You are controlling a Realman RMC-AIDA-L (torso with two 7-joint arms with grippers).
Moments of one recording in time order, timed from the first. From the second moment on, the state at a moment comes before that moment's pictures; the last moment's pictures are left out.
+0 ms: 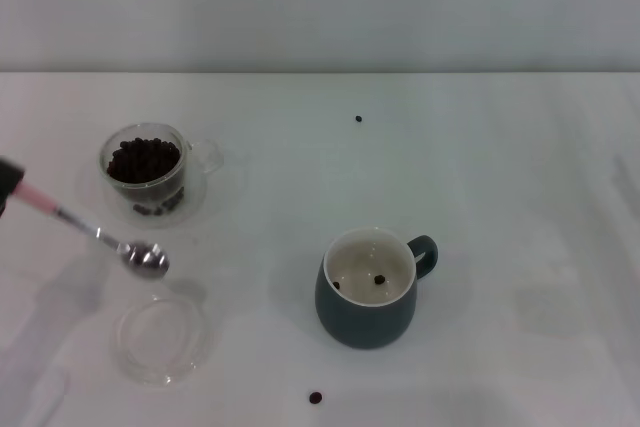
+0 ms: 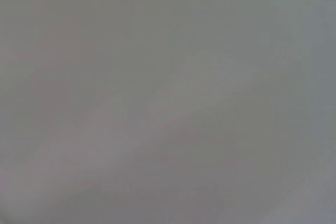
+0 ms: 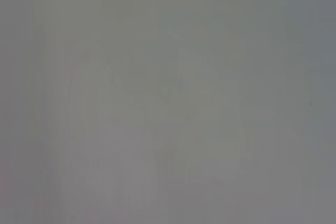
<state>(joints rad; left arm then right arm) -0.15 -2.07 1.44 0.33 -2.69 -1.53 1.74 0.32 2.00 0.78 0.06 0.95 1.33 -2.78</state>
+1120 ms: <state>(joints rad) -0.26 -2.08 1.42 0.07 -2.68 -1.32 1.80 0.41 2.00 0.79 0.04 0.96 1.30 -2.79</state>
